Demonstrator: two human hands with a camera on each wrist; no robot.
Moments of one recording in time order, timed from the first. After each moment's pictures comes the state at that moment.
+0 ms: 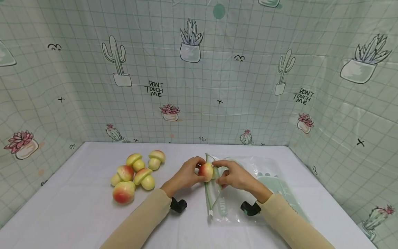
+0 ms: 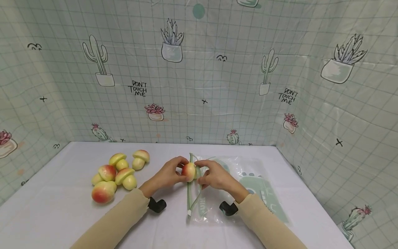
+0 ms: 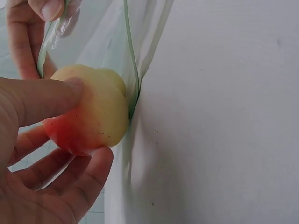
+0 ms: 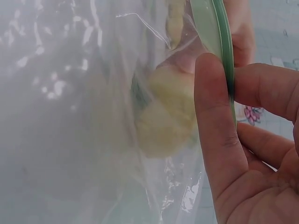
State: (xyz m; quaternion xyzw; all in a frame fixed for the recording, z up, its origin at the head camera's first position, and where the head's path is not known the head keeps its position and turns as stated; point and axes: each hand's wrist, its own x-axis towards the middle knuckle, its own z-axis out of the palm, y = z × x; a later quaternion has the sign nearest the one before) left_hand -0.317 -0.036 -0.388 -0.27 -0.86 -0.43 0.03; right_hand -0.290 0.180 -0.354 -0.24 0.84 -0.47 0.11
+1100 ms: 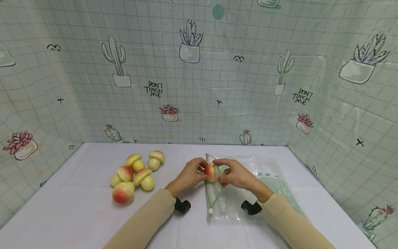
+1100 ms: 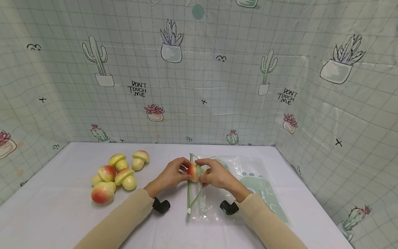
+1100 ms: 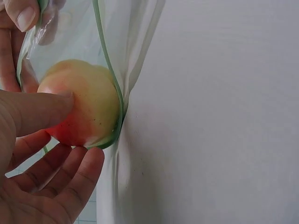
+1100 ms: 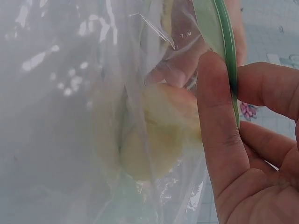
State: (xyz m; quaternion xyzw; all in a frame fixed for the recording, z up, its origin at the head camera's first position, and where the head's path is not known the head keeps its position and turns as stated) left_hand -0.321 -0.024 -0.392 -0.27 -0.85 -0.45 0.04; right_hand -0.276 0.176 -0.331 -0.24 0.83 -0.50 0.12
